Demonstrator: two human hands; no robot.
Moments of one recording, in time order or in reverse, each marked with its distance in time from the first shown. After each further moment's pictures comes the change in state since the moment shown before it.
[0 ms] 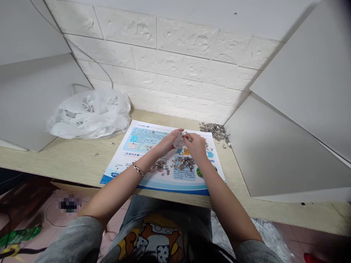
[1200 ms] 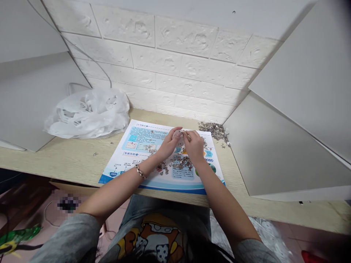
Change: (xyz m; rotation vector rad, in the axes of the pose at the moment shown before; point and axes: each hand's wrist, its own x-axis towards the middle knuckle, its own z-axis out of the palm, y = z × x) left_hand -0.001 -0.015 0.015 0.236 0.180 0.289; right_hand -0.004 -0.005 0.003 0.073 0.166 -0.106
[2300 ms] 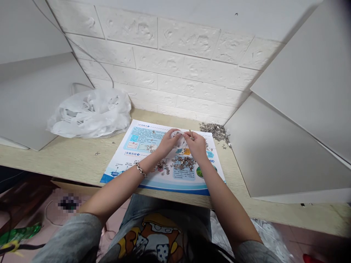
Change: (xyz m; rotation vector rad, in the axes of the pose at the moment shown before) left_hand 0.006 0.007 -0.006 0.070 0.133 -0.166; right_hand 0.006 -0.007 -0.010 0.300 -0.170 0.428
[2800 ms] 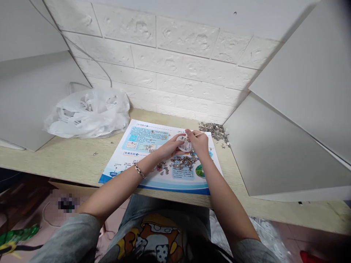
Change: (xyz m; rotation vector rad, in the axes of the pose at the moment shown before) left_hand -0.008 0.001 0.005 -0.335 -0.360 -0.316; right_hand 0.008 0.002 -0.008 0.067 0.059 0.096
